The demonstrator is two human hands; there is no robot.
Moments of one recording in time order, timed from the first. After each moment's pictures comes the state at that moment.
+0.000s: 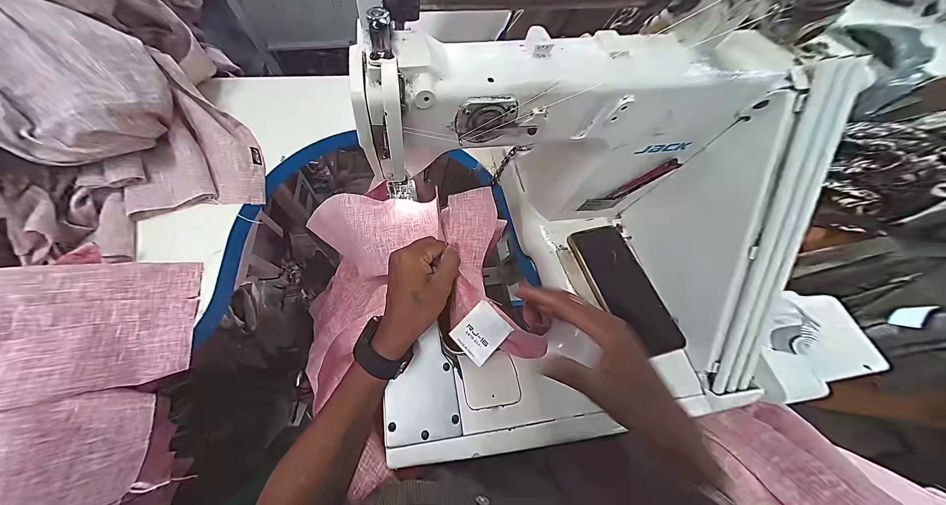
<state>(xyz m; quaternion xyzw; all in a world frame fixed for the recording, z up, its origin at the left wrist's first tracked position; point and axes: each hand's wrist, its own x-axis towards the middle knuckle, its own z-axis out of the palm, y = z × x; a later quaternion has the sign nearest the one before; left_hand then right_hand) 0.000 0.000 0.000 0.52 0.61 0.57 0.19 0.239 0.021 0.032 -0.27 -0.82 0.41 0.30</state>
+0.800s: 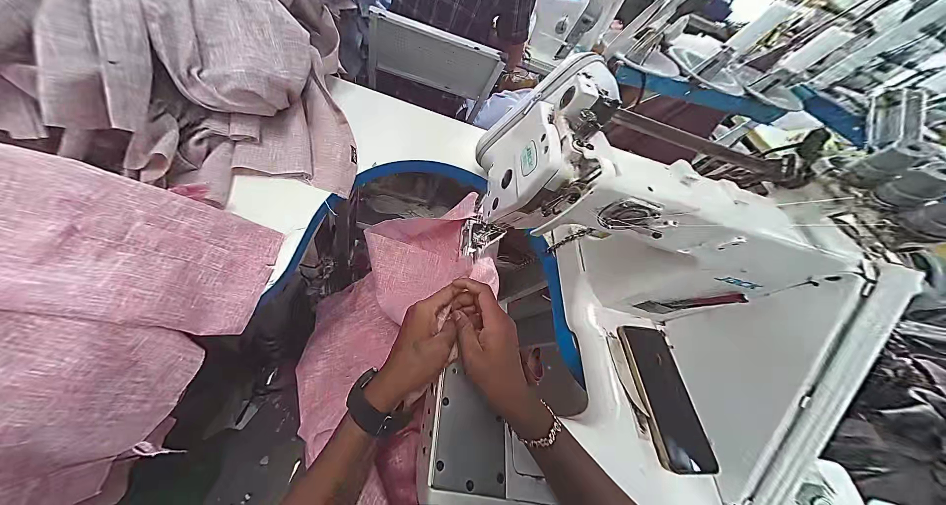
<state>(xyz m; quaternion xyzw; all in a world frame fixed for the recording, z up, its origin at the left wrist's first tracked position) -0.054 -0.064 -0.028 0.42 0.51 0.67 0.35 0.051 0.005 0.000 -0.29 -0.84 0.35 0.29</state>
